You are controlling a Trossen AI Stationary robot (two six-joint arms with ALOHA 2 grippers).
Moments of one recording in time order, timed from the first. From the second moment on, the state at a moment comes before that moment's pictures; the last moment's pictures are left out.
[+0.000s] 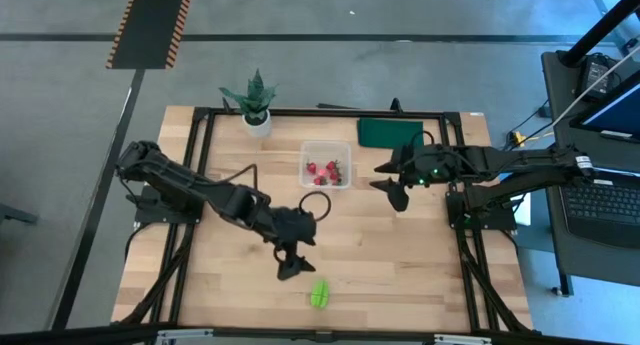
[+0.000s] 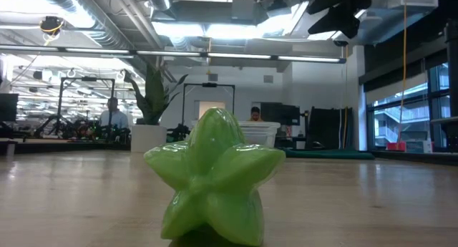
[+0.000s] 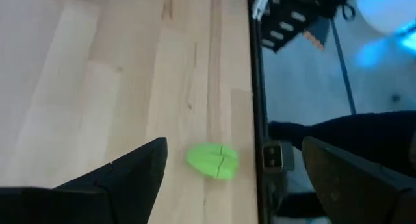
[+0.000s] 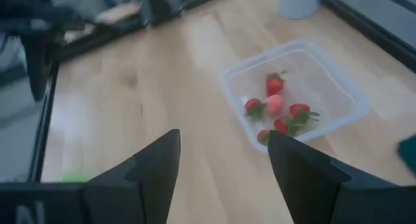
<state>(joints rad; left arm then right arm) -0.37 1.58 1.38 -0.51 0.05 -0.59 0.04 1.02 0.92 -0.48 0.16 0.42</state>
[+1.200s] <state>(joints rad) -0.49 1.87 1.38 -0.43 -0.11 -1.15 0.04 1.02 0.92 -0.69 0.08 0.12</state>
